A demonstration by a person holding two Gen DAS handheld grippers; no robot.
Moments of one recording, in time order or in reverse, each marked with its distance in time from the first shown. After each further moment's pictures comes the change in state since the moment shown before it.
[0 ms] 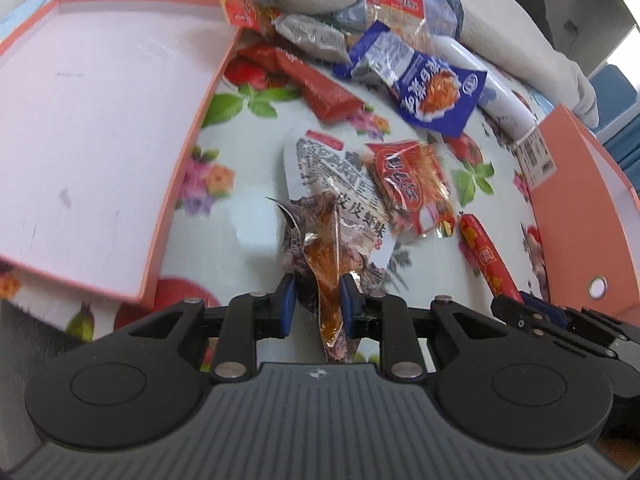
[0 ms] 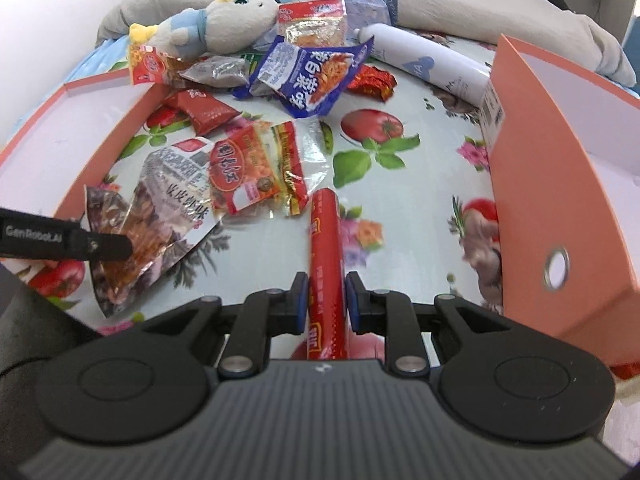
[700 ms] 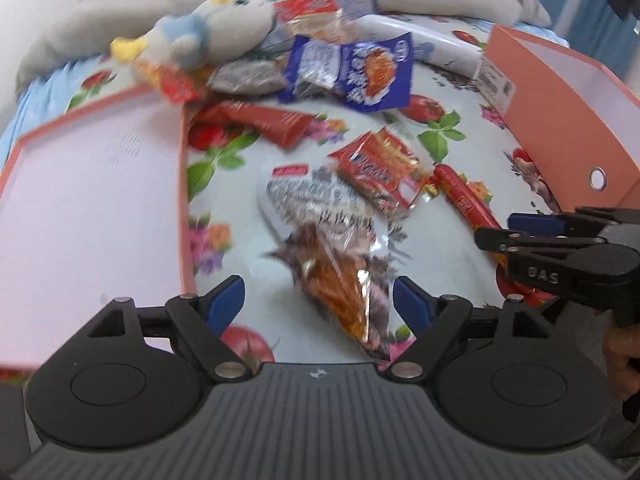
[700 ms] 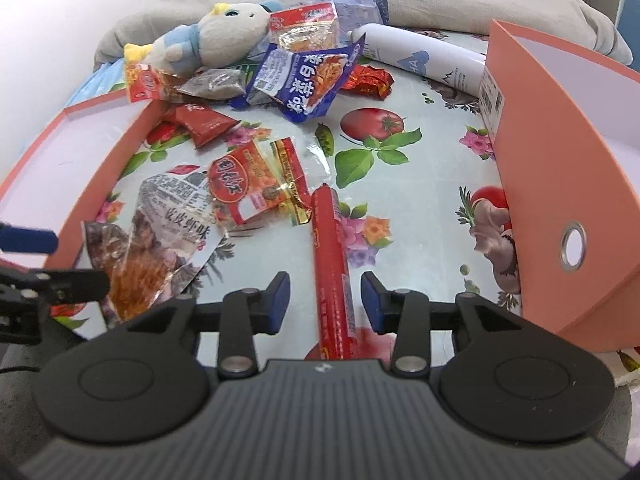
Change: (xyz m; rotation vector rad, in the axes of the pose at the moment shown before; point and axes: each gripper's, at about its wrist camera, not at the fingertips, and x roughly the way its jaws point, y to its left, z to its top) left arm -0.025 -0.031 0.005 0.442 -0.038 0.081; right arm 0.012 -0.003 -0.002 0.072 -0.046 0.027
